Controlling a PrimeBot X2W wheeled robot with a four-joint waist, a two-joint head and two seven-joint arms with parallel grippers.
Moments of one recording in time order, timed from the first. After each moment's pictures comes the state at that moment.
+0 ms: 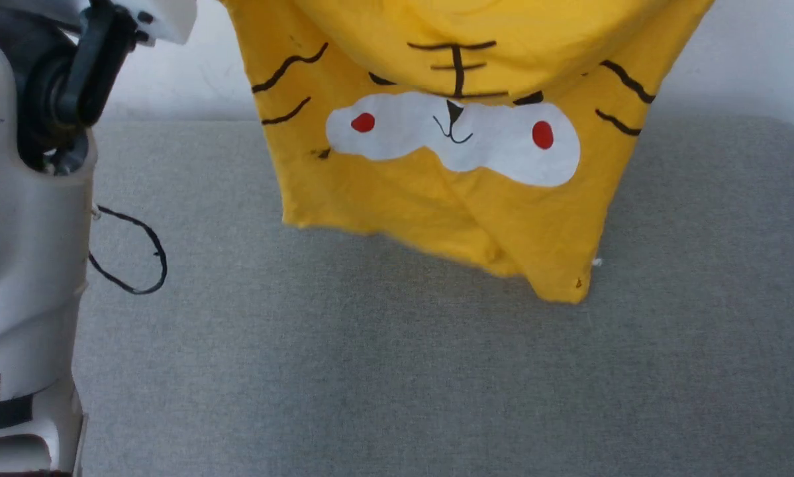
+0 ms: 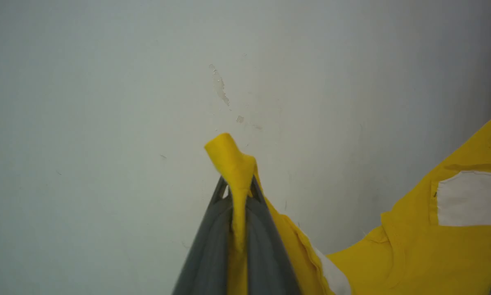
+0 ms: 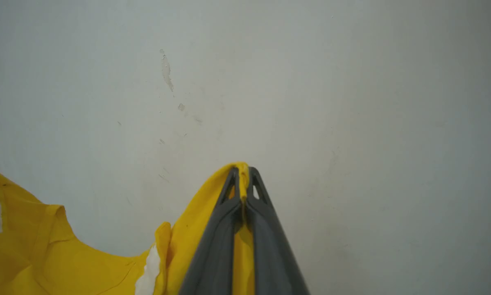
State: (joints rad) left arm -1.02 0.37 -0.23 -0.03 -0.47 0.04 0.45; right arm -1.03 -0.26 -0.05 0.08 0.35 0.13 0.55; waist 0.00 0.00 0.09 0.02
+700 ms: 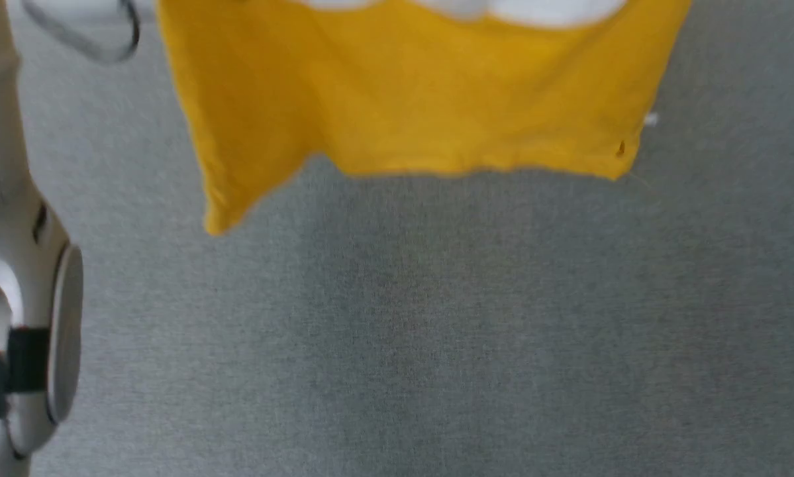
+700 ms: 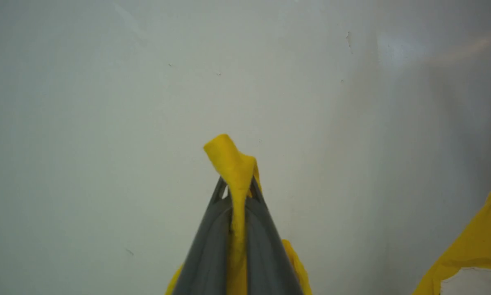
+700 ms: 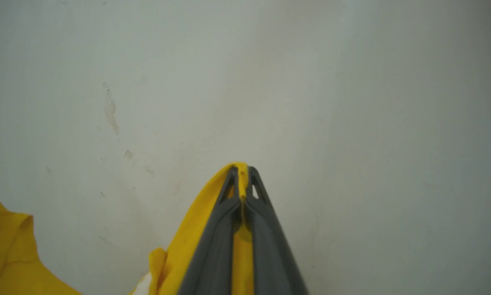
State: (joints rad) left arm -1.53 0.24 -0.20 0.20 -0.41 0.14 0.27; right arm -1.57 -0.18 -0.07 0.32 0.17 0.13 0.50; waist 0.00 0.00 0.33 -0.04
